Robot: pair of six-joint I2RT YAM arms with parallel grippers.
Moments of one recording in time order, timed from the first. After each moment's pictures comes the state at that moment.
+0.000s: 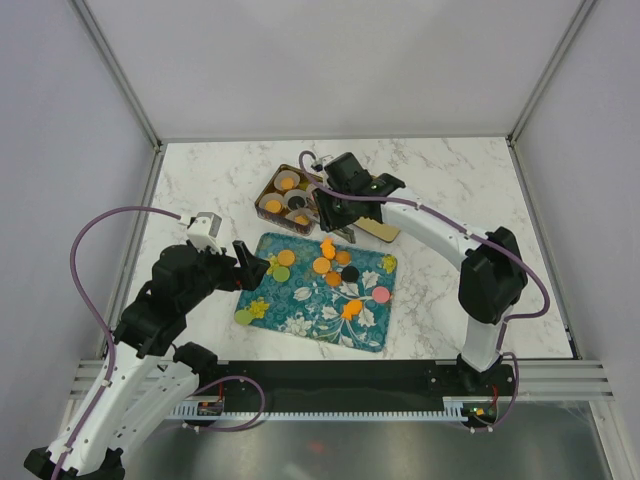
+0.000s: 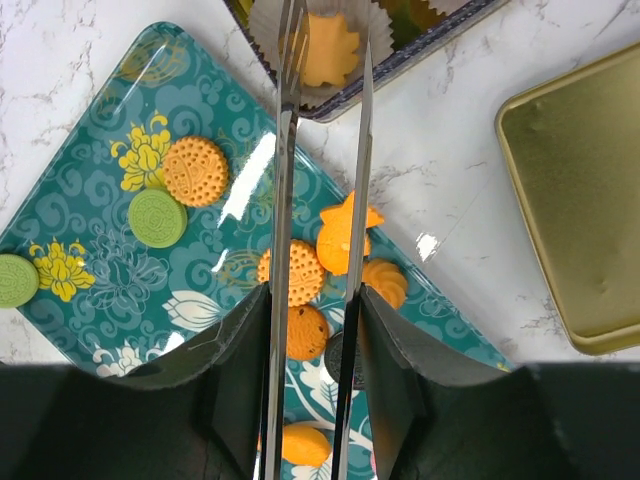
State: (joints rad) left arm -0.45 0.54 0.75 -0.60 0.04 -0.40; right arm 0.72 1.85 1.61 -0.64 -0.03 0.23
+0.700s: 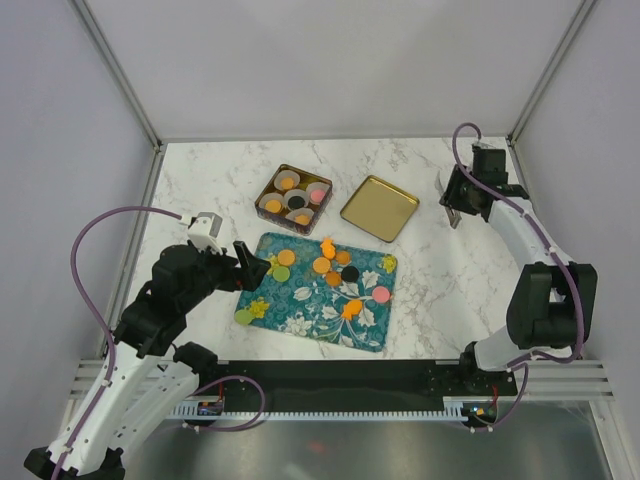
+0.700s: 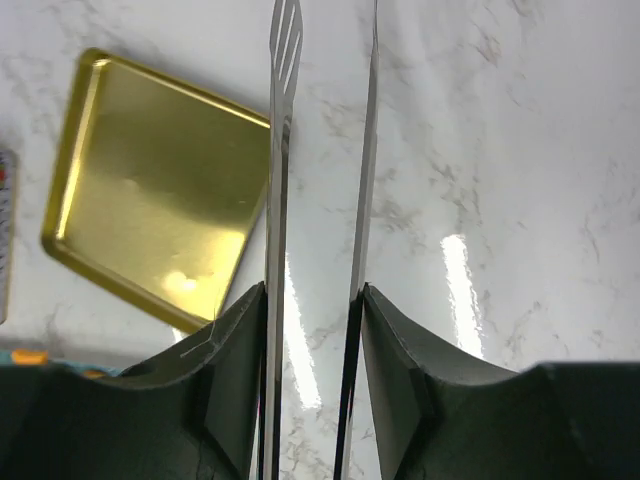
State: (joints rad) left arm -0.45 0.54 0.75 -0.60 0.05 -0.40; right arm 0.03 1.54 1.23 -0.47 -0.05 0.30
